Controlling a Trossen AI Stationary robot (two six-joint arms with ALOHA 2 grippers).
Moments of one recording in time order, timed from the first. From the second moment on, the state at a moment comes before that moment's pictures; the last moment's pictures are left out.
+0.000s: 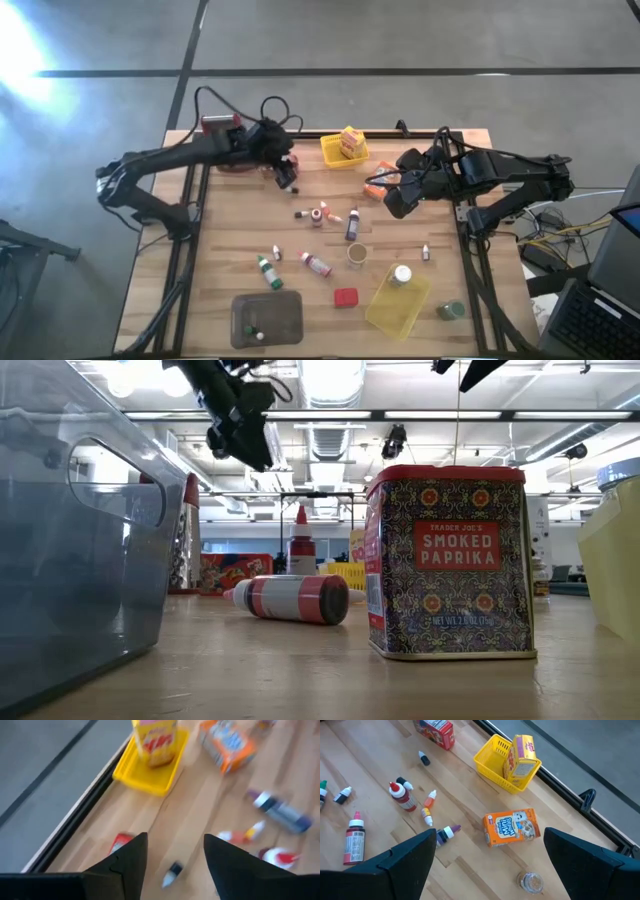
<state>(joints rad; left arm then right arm) 0.37 1.37 1.27 -0.71 -0.15 -0.07 0.16 1.36 1.61 -1.38 0.58 0.79</state>
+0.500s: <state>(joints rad) 0.50 1.70 1.57 -1.07 -0.10 0.30 0.16 1.36 1.62 -1.38 0.58 0.79</state>
